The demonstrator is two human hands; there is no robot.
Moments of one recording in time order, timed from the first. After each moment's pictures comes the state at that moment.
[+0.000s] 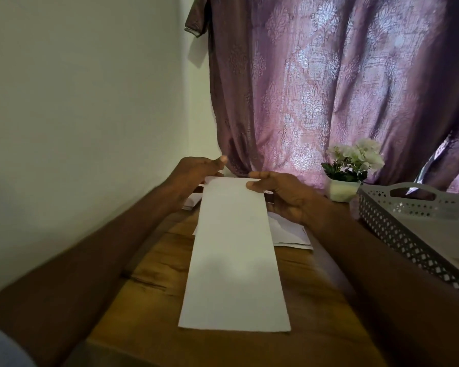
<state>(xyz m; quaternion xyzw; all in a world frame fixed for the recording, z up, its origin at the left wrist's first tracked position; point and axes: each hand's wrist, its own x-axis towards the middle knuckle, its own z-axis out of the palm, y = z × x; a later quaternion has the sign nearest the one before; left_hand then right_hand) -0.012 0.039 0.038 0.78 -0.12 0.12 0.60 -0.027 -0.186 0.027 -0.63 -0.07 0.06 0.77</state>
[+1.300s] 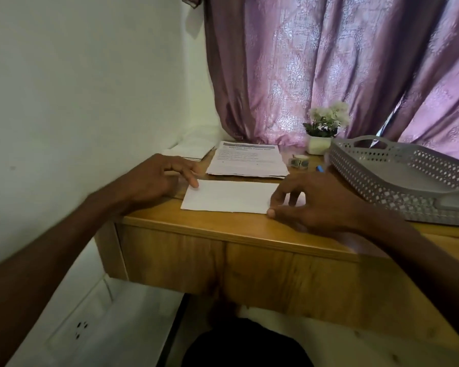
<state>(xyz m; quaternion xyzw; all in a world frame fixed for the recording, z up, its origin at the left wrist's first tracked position) -0.189 0.134 0.003 0.91 -0.24 0.10 0.34 -0.274 -0.204 0.015 -0.95 -0.23 -0.13 0.17</state>
